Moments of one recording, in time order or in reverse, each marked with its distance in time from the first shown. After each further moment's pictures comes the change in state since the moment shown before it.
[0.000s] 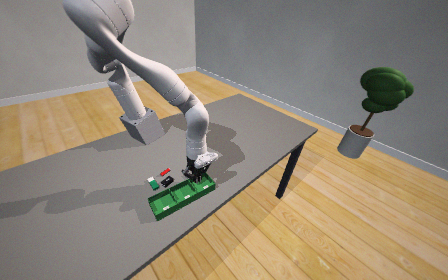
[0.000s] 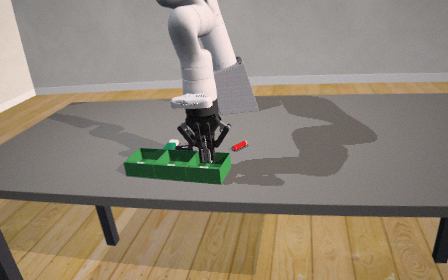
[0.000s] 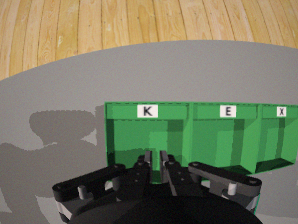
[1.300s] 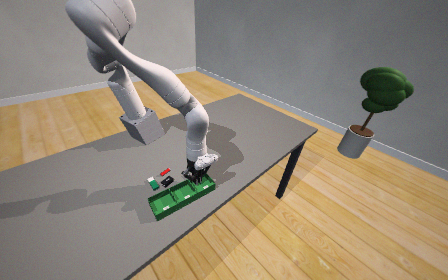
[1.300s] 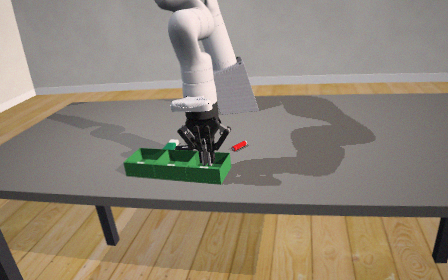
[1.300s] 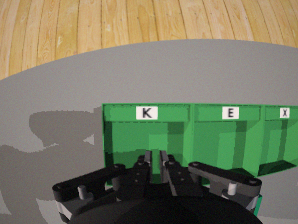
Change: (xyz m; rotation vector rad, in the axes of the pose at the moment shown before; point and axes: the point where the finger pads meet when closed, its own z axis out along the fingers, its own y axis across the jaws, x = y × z) arm 0.001 0.001 0.007 0.000 0.003 0.001
